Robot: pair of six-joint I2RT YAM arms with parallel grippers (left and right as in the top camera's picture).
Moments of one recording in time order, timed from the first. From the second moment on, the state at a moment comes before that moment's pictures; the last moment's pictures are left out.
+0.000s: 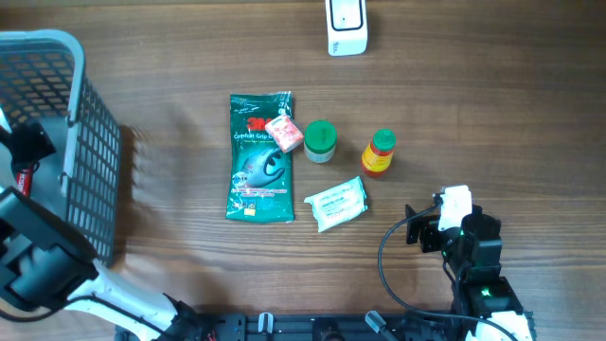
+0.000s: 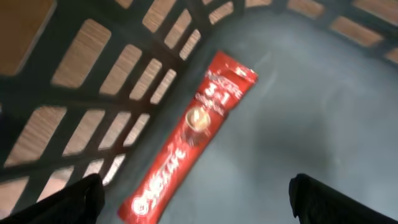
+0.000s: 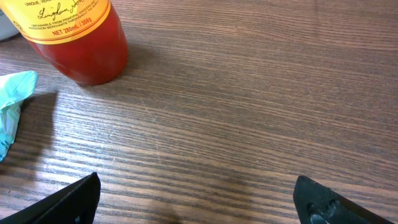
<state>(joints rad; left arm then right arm) 0.75 1.97 1.53 -0.65 -0.13 0.20 0.07 0.66 0.01 0.00 -0.08 -0.04</state>
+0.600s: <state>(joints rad) 0.79 2.12 1.53 -0.52 0.00 0.17 0.07 0.66 0.01 0.00 -0.08 -0.04</state>
